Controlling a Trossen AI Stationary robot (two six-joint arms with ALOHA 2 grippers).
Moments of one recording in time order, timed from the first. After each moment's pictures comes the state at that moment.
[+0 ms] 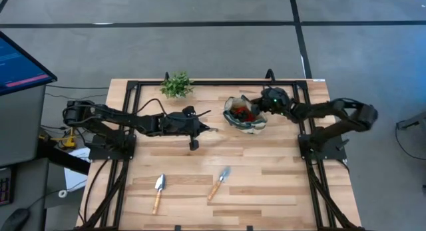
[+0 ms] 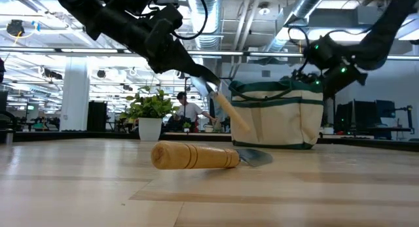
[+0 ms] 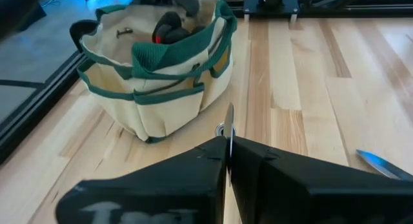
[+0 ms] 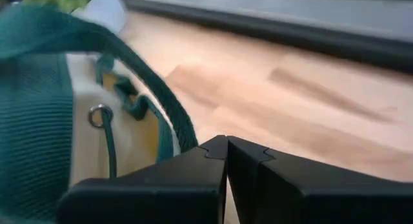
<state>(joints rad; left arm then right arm) 0.04 1.43 0.68 0.32 -0.18 0.02 -0.62 1.41 0.37 0.50 -0.01 0.40</state>
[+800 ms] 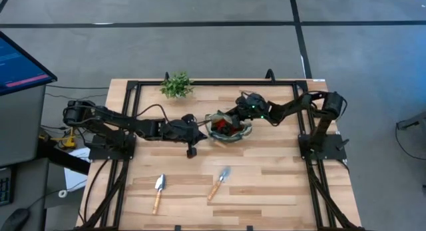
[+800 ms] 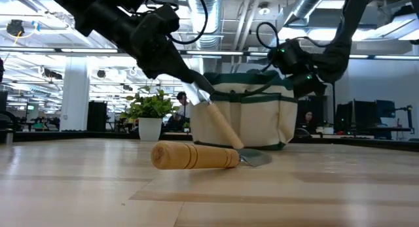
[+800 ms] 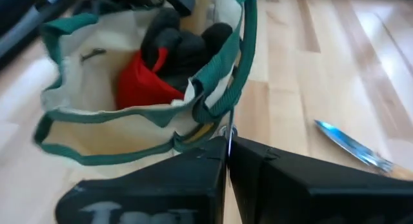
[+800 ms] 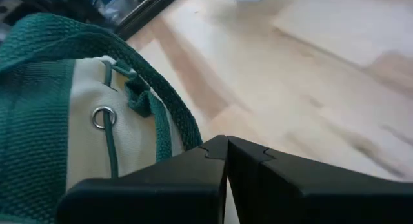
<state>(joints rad) -0.05 1.43 0.68 0.21 -0.18 -0.10 -0.40 1.79 0.62 0.72 -0.24 0.47</state>
